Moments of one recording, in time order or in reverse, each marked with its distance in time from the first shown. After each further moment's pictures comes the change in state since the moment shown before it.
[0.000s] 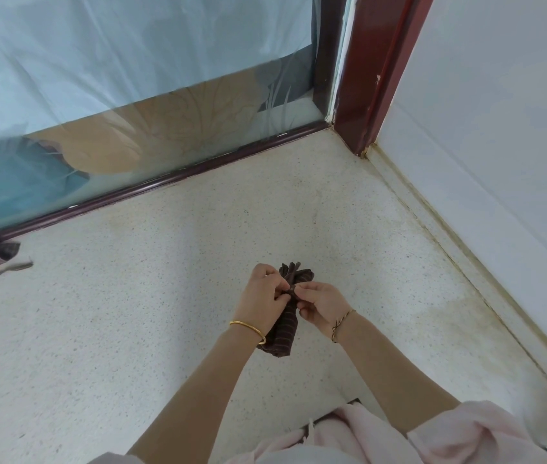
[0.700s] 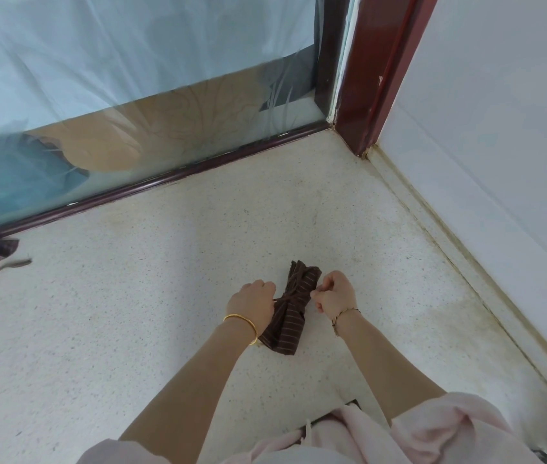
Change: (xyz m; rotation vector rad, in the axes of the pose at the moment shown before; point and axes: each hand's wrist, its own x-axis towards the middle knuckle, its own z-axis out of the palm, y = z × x) left_hand 0.008 -0.022 0.003 0.612 -0.232 -0.005; right_hand 0.018 0.003 -0.023 -0.503 0.357 -0.267
